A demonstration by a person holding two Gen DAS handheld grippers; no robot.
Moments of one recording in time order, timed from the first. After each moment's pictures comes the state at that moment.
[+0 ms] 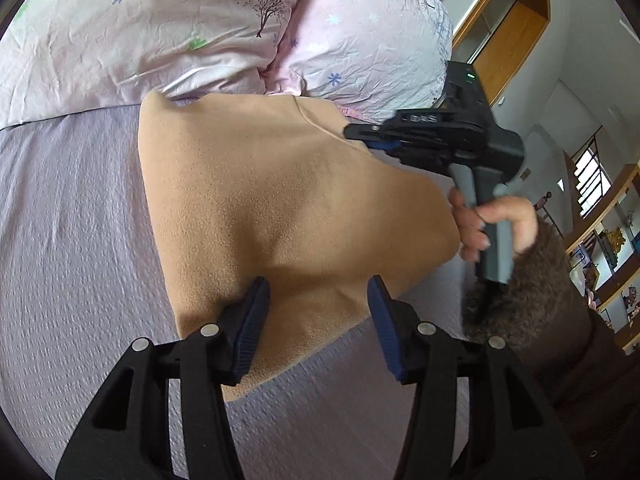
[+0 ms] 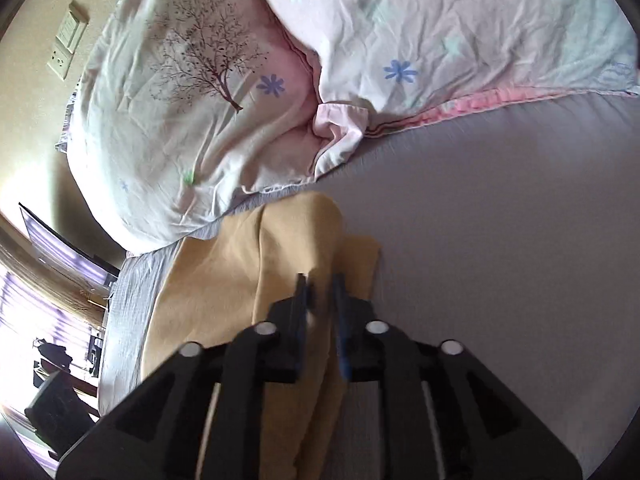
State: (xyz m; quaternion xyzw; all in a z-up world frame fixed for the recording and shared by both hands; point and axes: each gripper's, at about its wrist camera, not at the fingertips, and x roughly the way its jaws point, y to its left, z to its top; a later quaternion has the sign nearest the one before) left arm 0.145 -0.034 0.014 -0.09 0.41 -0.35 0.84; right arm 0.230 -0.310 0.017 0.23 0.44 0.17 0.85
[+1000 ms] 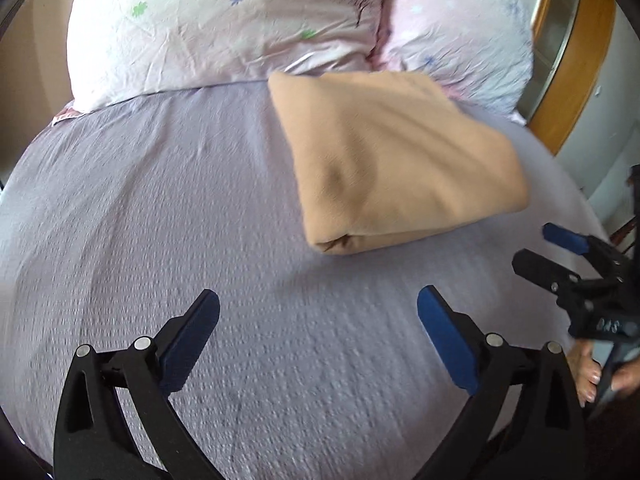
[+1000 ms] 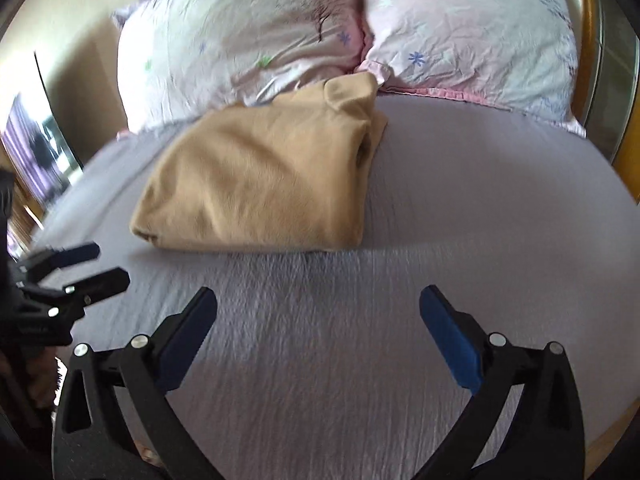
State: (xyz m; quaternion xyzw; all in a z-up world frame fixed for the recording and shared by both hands) left arm 0.072 -0.019 0.012 -0.01 0.45 -0.12 0.89; right arm 0.060 -0.231 0.001 0.01 0.42 0.10 0.90
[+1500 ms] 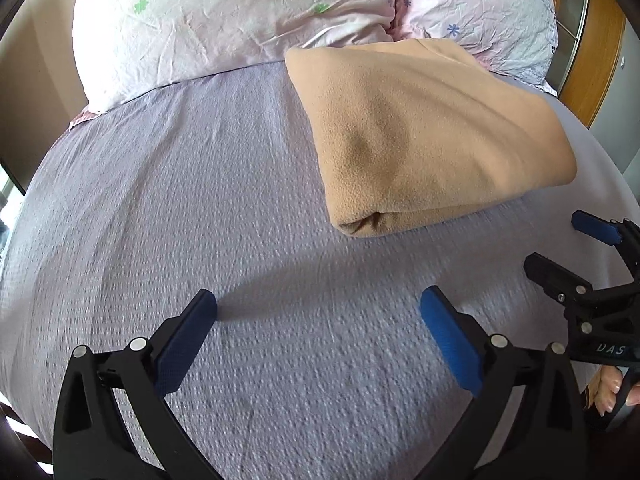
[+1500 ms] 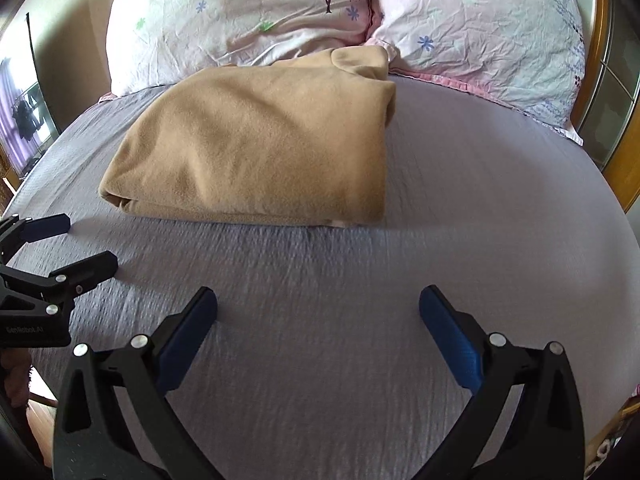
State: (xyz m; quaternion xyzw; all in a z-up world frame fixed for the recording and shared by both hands) left arm 0.077 -0.027 -0.003 0.05 0.46 -0.07 0.88; right arm 0.059 -0.217 -0.016 -0.03 0.45 0.08 0.89
